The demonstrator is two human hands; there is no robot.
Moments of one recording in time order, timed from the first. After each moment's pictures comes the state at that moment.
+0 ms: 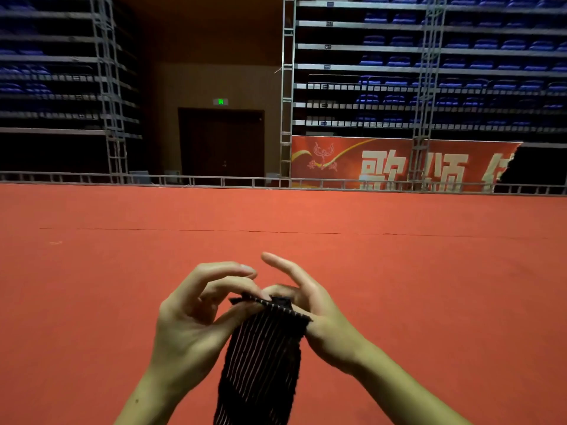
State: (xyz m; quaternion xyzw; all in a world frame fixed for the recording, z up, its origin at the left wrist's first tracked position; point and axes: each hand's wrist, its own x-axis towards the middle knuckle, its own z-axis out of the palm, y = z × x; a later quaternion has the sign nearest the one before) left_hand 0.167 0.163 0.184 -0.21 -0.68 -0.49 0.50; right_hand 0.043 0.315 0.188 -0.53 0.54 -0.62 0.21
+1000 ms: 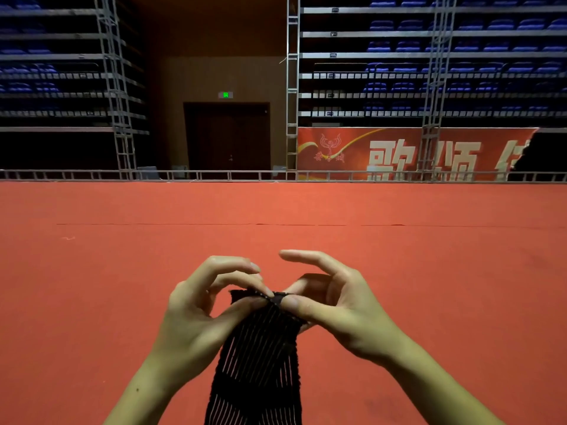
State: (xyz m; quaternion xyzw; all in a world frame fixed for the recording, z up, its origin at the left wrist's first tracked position) left_hand 0.175 0.150 0.190 -0.16 -0.74 -0.44 0.48; right_hand 0.044 0.336 0.202 -0.51 0.54 -0.65 0.17
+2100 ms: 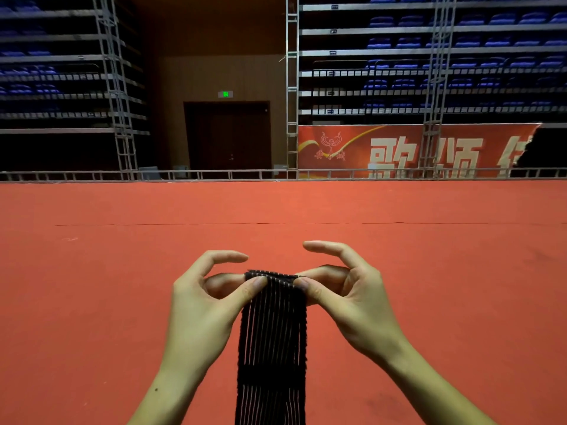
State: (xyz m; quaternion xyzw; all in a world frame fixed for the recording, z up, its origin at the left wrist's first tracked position) left_hand 0.169 0.174 0.198 0.08 -0.69 -0.56 0.45; right_hand 0.036 0.334 0.192 -0.46 0.55 -0.70 0.03
